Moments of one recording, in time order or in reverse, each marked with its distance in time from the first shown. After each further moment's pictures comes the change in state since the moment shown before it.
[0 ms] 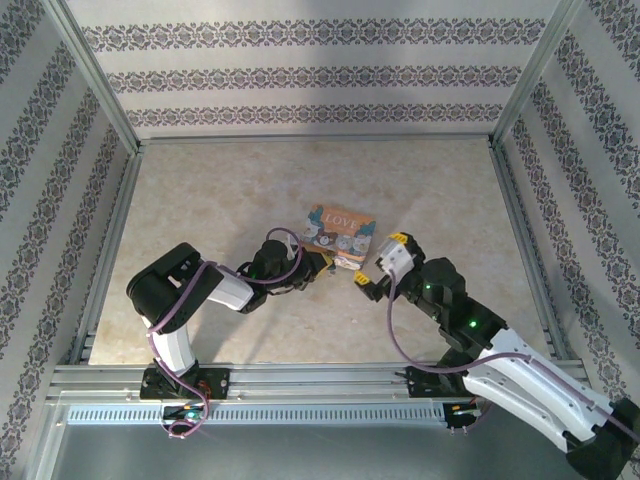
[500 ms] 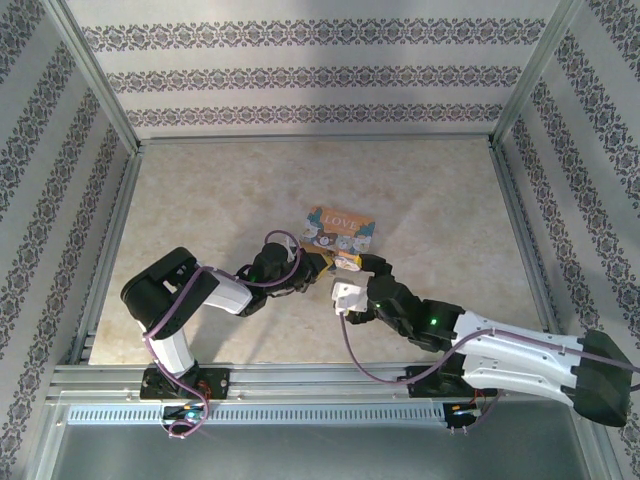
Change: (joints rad) left arm -0.027 -0.044 -0.016 -0.008 -0.046 -0.063; right arm 0.297 0.311 0.006 -0.001 0.311 -0.388
